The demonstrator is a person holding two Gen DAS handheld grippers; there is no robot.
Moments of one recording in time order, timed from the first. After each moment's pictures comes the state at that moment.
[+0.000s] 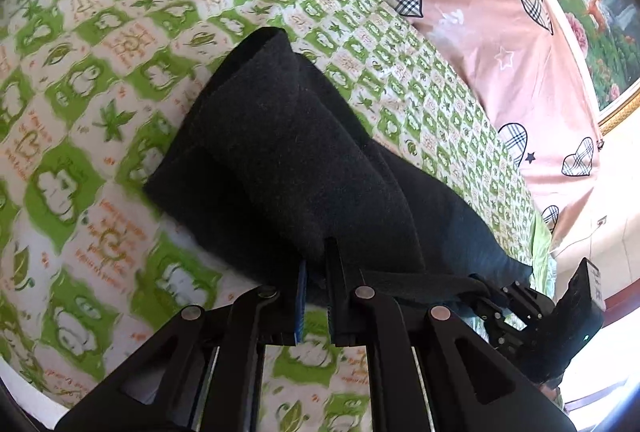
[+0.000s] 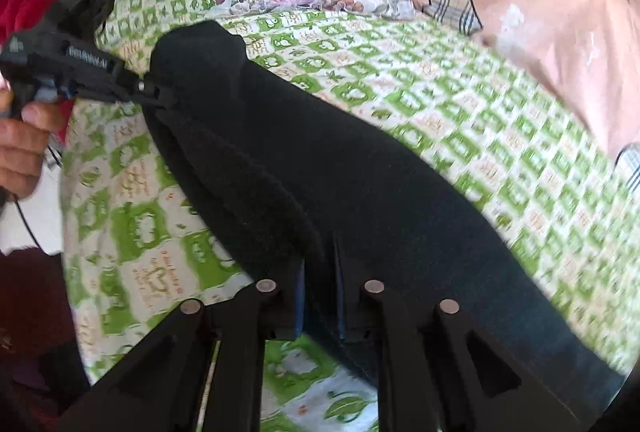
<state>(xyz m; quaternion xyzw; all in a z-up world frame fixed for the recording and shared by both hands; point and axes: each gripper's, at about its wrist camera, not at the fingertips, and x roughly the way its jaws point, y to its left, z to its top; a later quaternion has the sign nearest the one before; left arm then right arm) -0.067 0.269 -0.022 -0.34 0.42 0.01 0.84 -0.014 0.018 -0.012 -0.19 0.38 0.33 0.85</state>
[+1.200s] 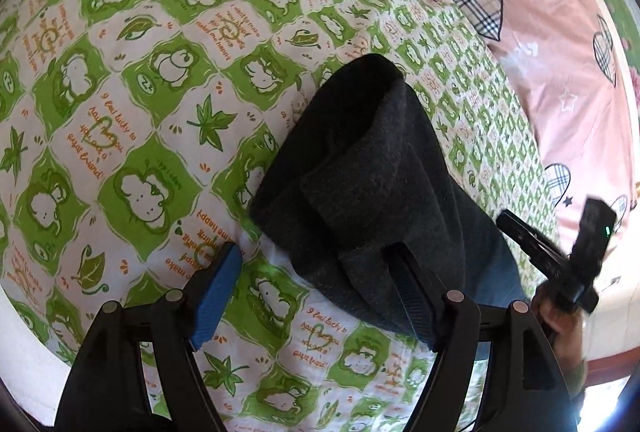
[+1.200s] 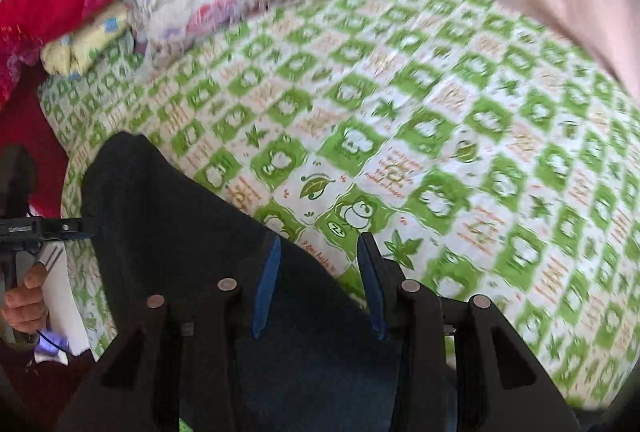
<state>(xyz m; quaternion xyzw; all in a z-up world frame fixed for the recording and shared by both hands) -0.057 0.309 -0.027 -0.38 0.47 0.10 0.79 0.134 0.044 -0.001 -0.10 0.50 0.32 0.80</state>
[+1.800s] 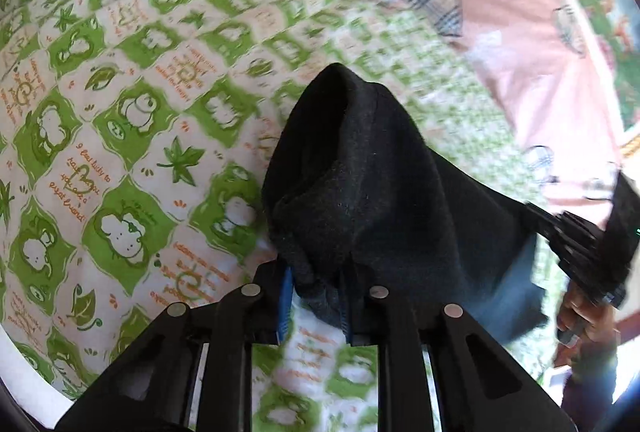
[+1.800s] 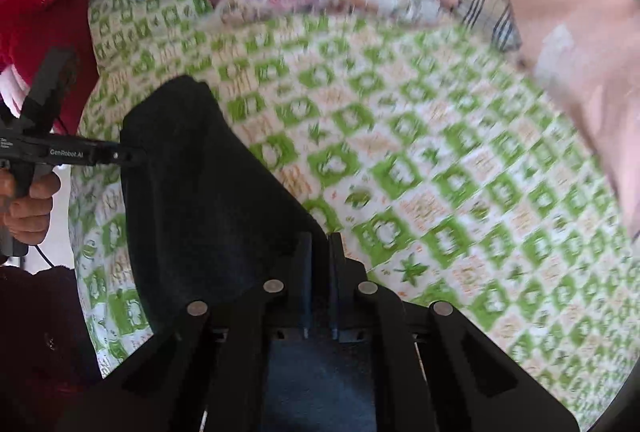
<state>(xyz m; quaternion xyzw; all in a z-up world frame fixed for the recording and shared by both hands) -0.061 0.305 -0.013 -0.34 0.43 0.05 0.84 0.080 0.061 0.056 -0.23 0.41 0.36 0.81</state>
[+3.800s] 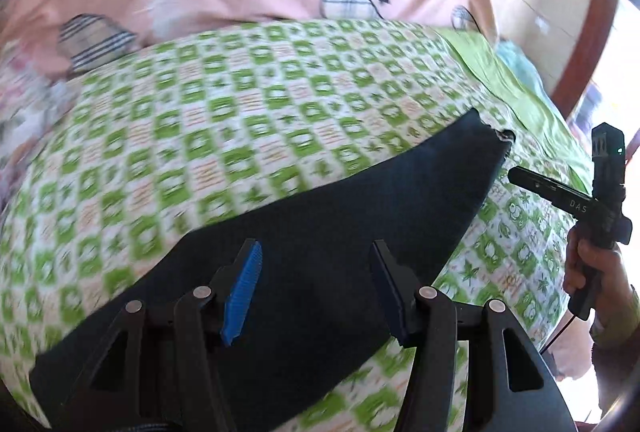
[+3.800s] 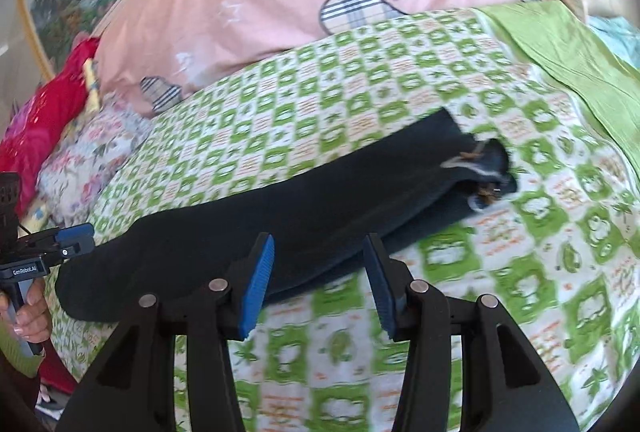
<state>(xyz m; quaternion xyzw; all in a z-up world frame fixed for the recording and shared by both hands) 0.067 0.046 0.057 0.06 0.44 -0.23 0.86 -0.055 -0.229 0.009 0.20 0.35 -0.01 0.92</state>
